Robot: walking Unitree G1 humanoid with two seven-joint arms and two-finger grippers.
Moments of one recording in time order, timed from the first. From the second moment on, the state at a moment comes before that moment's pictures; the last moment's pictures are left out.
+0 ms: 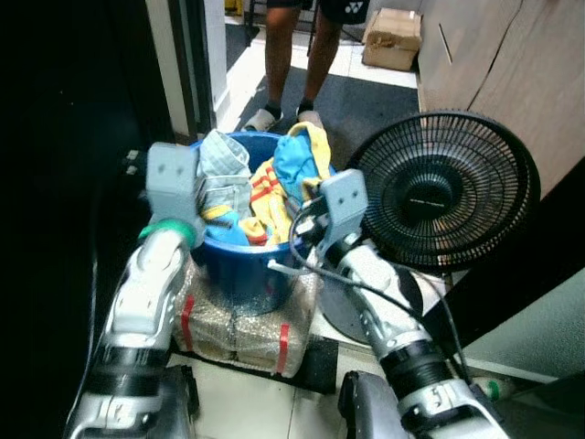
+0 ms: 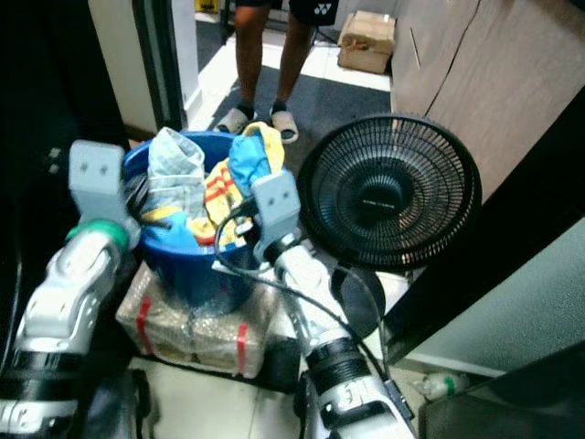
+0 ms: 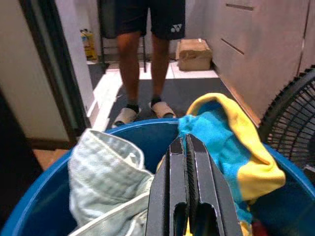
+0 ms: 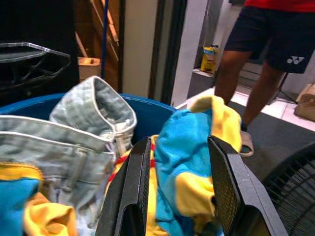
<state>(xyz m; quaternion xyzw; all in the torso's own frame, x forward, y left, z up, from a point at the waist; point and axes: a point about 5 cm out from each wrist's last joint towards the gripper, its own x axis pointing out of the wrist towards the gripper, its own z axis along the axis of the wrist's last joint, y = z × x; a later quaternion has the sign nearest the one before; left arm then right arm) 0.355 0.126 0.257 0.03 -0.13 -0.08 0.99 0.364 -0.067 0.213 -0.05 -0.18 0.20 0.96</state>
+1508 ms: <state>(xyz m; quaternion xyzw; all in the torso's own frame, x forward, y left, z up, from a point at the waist) 0.396 0.123 0.256 -0.01 -0.02 -0.06 1.00 0.401 -0.085 0.262 -0.07 -0.21 0.12 0.97</state>
